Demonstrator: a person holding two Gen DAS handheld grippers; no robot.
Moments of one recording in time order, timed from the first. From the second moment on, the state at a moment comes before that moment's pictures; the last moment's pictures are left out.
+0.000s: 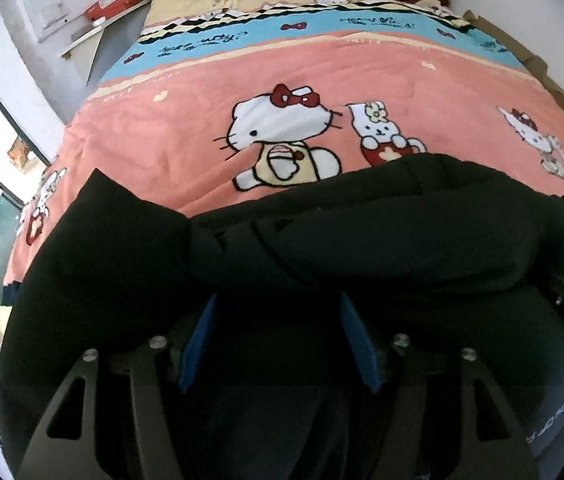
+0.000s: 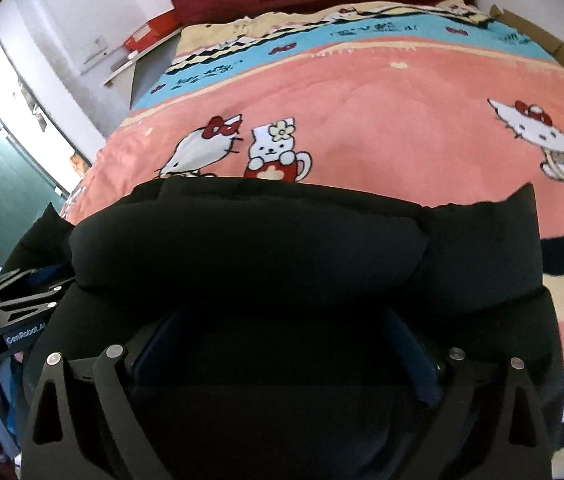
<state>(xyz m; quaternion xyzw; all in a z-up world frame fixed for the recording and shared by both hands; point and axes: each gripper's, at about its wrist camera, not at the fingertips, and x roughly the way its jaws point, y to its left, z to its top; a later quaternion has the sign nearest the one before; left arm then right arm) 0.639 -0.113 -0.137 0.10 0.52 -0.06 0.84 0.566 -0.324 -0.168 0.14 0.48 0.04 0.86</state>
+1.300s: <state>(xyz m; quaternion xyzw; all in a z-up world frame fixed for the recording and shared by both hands) 0.522 -0.055 -0.127 0.10 0.38 -0.02 0.92 0.455 -0.324 -0.173 0.13 0.41 0.06 0.90</state>
